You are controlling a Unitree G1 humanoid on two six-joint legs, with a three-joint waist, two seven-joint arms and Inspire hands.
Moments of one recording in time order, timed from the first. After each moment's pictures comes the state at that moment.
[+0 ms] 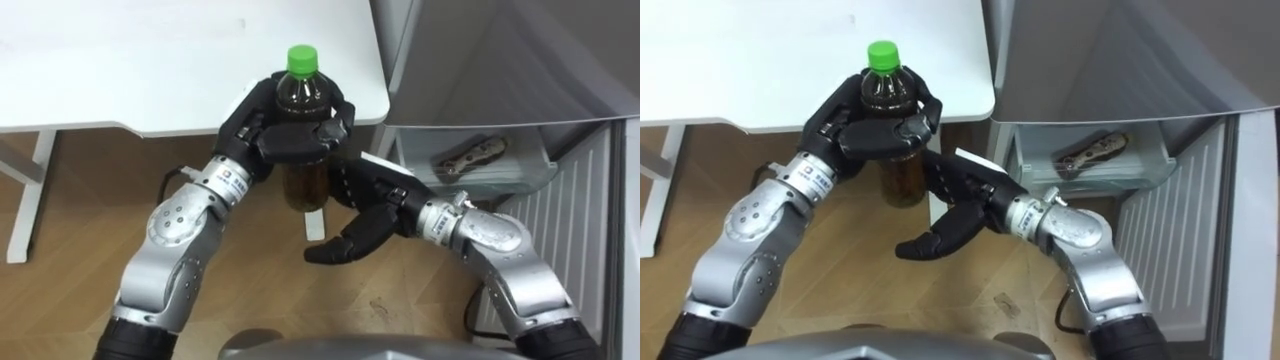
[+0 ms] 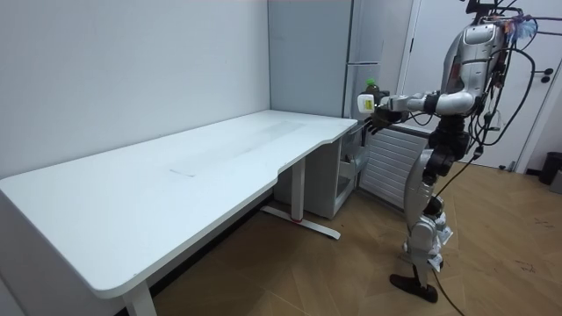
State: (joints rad) left arm 0.11 0.23 -0.21 -0.14 -0.38 0.12 -0.24; right arm 0.10 -0.23 0.25 0.09 0.12 0.12 0.70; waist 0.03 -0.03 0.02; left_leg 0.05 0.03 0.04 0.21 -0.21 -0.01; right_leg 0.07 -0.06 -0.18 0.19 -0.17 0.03
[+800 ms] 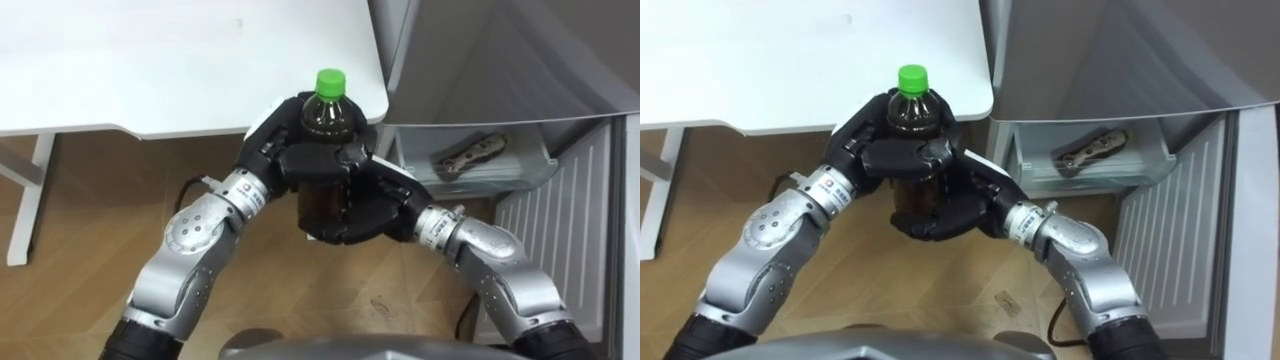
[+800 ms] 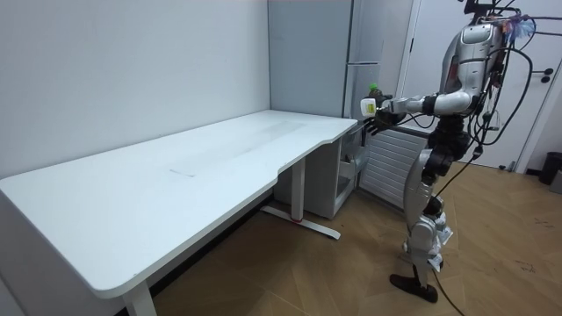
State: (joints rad) left arm 0.11 0.26 -0.32 -0.10 -0.38 0.10 -0.25; right arm 0.10 -0.23 0.29 0.17 0.32 0.12 0.61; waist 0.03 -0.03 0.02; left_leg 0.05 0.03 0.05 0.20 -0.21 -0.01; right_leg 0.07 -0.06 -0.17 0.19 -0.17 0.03
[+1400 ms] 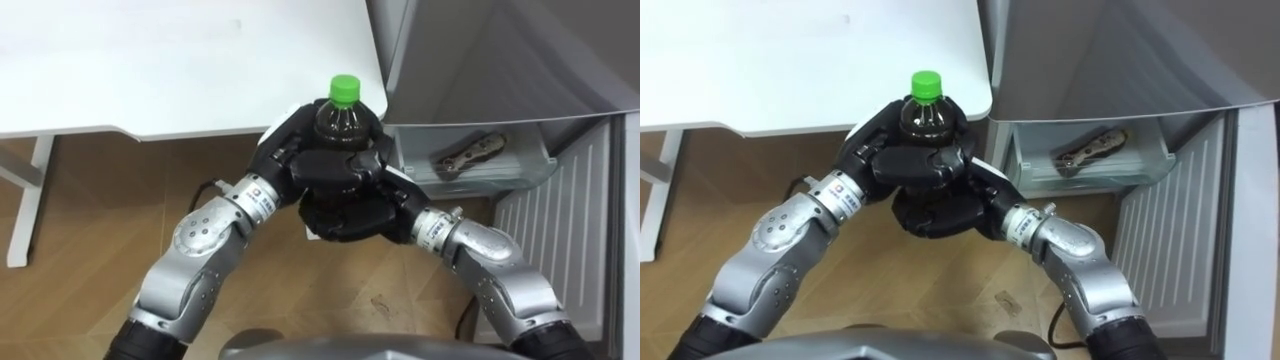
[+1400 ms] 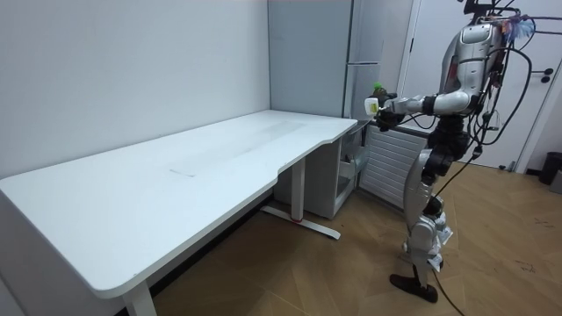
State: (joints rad) left arm 0.11 0.25 -0.36 -0.10 -0.45 0.10 -0.28; right arm 0.10 -0.24 0.31 0.18 0.31 0.10 0.60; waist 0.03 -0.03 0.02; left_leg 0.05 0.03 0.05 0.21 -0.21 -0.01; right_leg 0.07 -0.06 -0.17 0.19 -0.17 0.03
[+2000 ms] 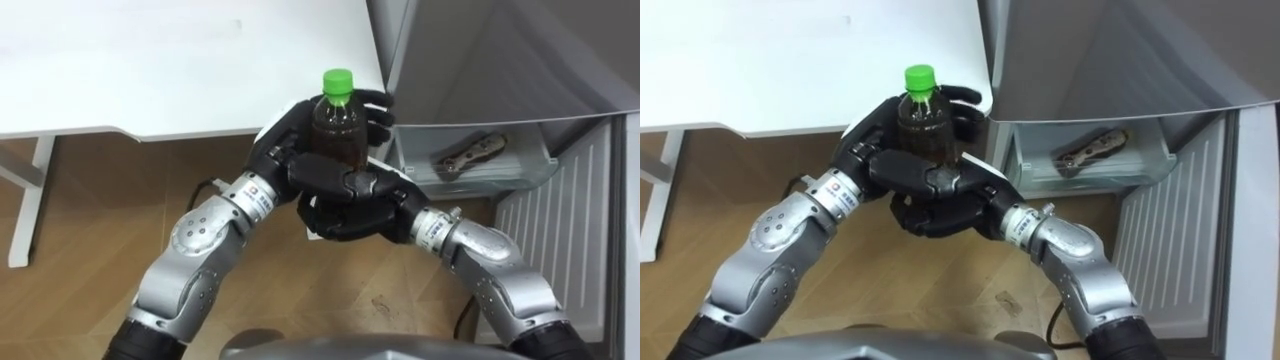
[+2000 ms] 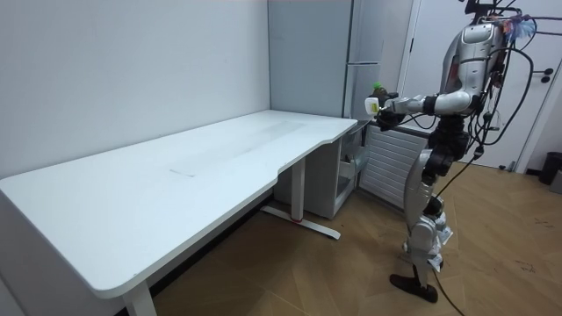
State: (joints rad) left arm 0.11 0.26 -0.35 -0.10 -0.46 0.08 -0.27; right arm 0.10 -0.24 0.32 0.18 0.33 0.10 0.59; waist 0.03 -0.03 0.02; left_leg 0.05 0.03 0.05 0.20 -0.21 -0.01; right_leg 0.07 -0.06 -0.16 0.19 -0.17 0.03
